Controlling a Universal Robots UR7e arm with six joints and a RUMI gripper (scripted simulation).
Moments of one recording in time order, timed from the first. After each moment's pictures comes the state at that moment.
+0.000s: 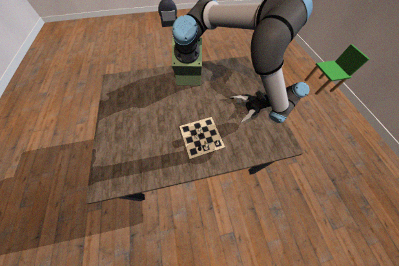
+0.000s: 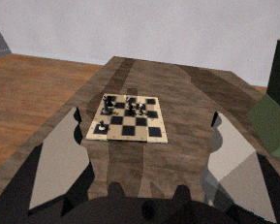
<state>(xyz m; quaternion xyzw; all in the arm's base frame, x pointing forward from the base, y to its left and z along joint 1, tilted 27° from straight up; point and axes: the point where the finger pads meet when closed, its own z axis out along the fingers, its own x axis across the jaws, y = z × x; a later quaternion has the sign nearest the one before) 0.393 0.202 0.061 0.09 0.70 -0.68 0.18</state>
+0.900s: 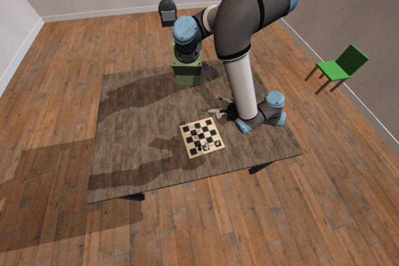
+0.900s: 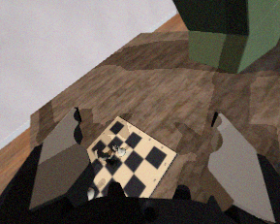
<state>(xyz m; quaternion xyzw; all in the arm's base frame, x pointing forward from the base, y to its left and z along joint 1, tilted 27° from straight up) 0.341 0.099 0.034 0.51 0.68 -0.51 0.11</state>
